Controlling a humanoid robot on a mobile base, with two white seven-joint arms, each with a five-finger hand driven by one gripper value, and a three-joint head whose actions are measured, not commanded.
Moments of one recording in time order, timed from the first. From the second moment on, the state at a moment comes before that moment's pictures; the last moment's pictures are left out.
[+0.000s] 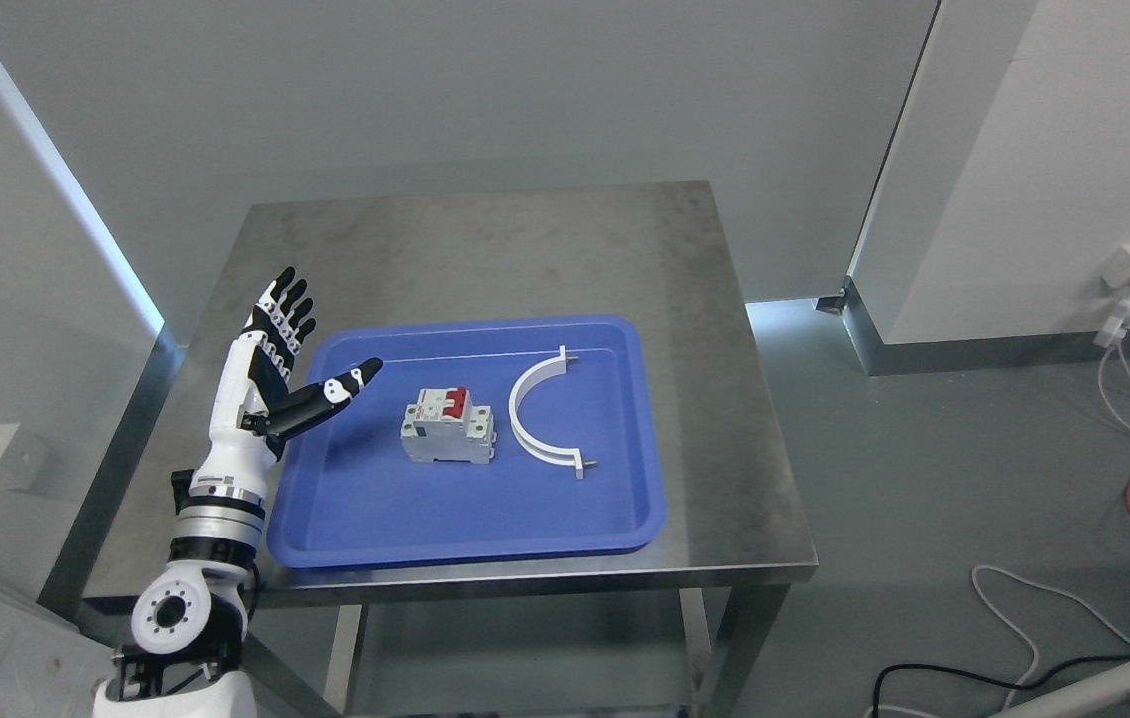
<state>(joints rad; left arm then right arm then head) -0.40 0.02 0.13 -1.55 0.04 0.03 -0.20 0.09 0.00 0.00 -0.24 0.07 0.17 -0.14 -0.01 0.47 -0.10</state>
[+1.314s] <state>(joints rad) -0.44 0.24 0.00 -1.58 -0.22 0.08 -0.66 0.09 0.00 0.00 -0.24 0.07 0.17 -0.14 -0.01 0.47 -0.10</state>
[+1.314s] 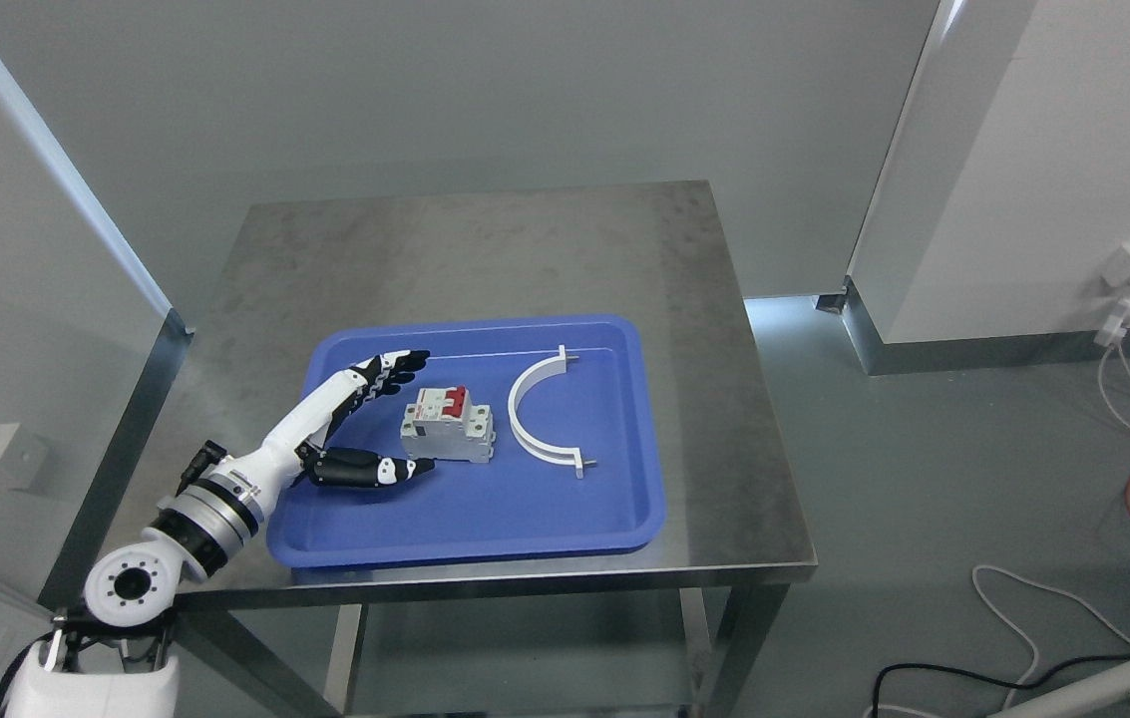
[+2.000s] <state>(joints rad) -0.46 0.21 -0.01 -1.55 -0.26 -0.01 -0.67 0.09 0.00 0.00 -0.24 0.07 0.17 -0.13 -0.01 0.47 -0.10</state>
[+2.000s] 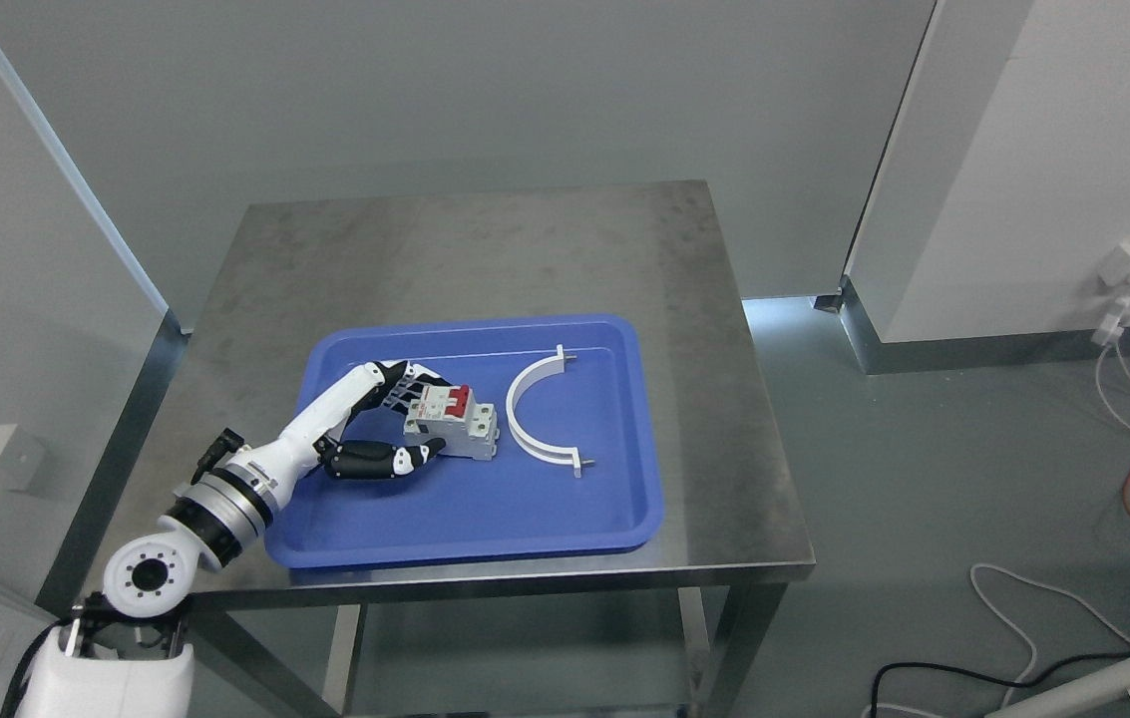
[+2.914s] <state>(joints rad) -0.54 0.05 0.28 -1.54 -0.03 -0.24 -0.21 0.09 0.00 0.00 -0.24 0.07 0.17 -0.14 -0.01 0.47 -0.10</state>
